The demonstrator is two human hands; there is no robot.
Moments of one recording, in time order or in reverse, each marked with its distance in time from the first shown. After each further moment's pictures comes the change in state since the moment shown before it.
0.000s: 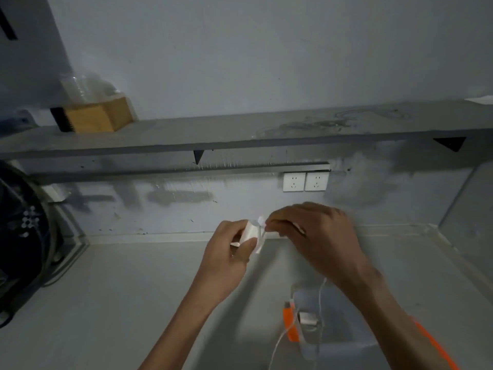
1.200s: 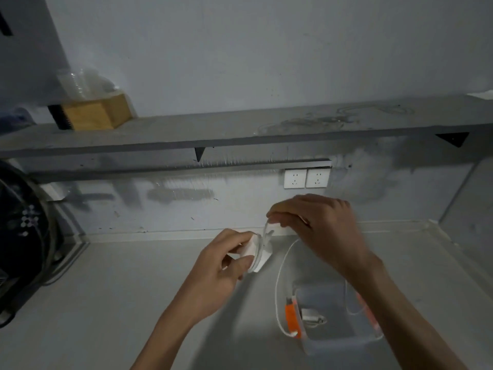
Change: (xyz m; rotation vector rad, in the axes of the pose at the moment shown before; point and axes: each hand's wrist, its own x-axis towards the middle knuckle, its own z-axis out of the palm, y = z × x) left_hand -0.016 -0.013 -0.025 -0.114 -0.194 0.105; right_hand 0.006 0.008 0.004 0.033 -0.050 0.019
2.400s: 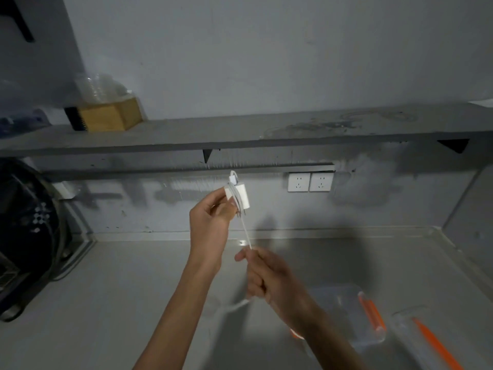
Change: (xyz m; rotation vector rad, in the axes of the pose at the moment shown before) left_hand 0.045 0.015 -0.006 -0.387 0.517 -0.072; right_hand -0.055 -0.048 0.096 1.241 -0.242 0.669
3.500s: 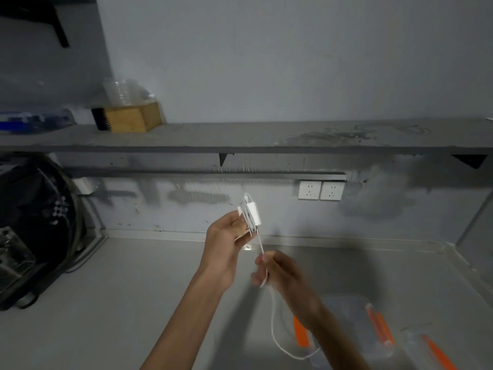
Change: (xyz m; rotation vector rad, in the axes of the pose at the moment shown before) left_hand -0.018 -0.010 -0.013 -0.250 -0.117 -0.282; right_hand 0.010 0.021 -0.017 -0.124 0.079 -0.089
